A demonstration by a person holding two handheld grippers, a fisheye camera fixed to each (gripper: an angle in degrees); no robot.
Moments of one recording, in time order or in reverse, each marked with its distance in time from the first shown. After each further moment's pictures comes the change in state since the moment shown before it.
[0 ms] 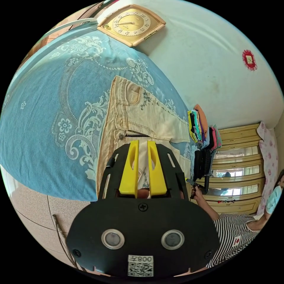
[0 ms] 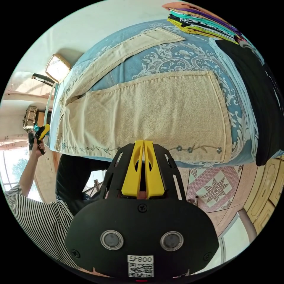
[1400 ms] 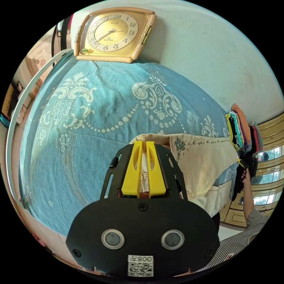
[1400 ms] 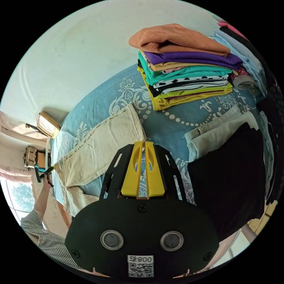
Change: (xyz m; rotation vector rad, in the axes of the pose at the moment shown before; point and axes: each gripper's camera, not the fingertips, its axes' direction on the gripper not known) left arm 0.102 -0.260 0.216 -0.005 -0.417 0.158; right arm 0.046 -0.225 -0.124 0.279 0.004 0.144
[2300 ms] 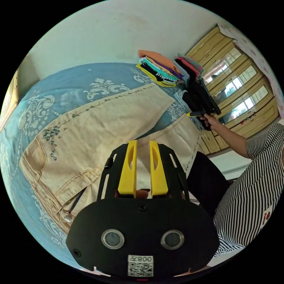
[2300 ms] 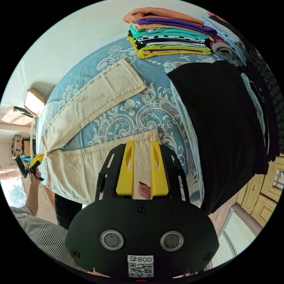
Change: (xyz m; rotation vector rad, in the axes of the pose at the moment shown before) left arm 0.291 0.145 0.127 -0.144 0.350 0.754; right arm -0.016 0.128 -0.009 -0.160 0.181 0.002
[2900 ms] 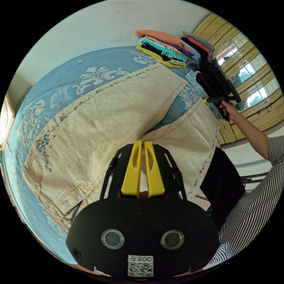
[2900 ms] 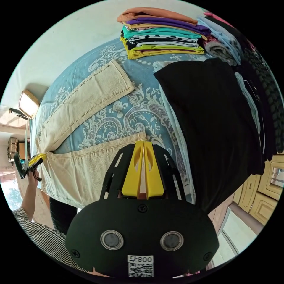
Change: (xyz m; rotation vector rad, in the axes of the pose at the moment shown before) left arm 0.027 -0.020 0.079 -0.058 -0.149 -0.033; right arm -0.010 -0.004 -0.009 0.040 0.042 0.015
